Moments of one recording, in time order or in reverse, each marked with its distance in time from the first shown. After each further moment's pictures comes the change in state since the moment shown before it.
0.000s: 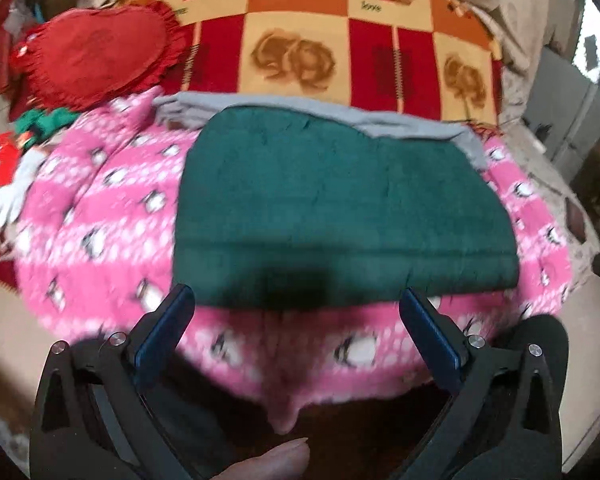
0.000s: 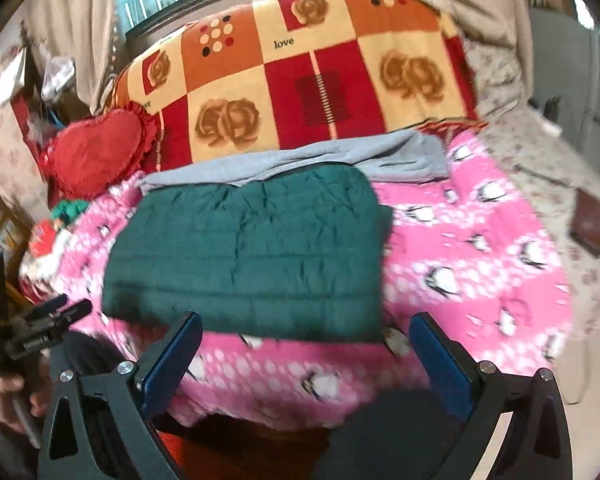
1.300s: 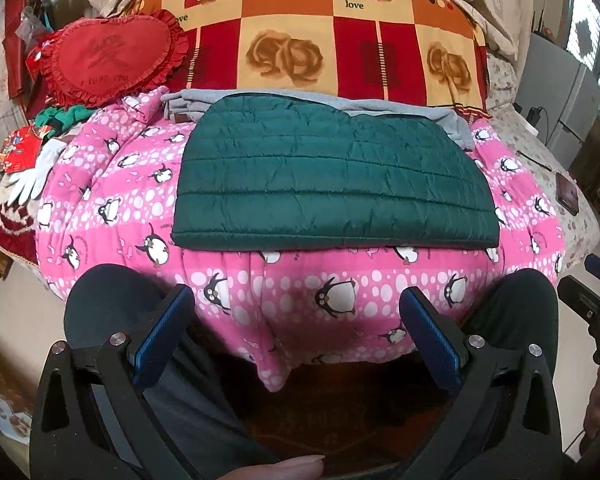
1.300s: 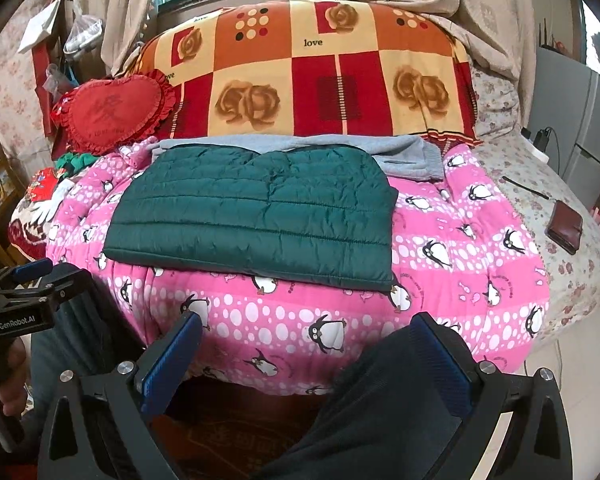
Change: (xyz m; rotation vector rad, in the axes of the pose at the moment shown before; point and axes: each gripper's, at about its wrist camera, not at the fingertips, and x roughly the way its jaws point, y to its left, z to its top) left arm -0.043 -0.029 -0.054 0.029 -0.022 0.021; right arm -0.021 0.044 -0.056 -0.110 -0.014 -0.053
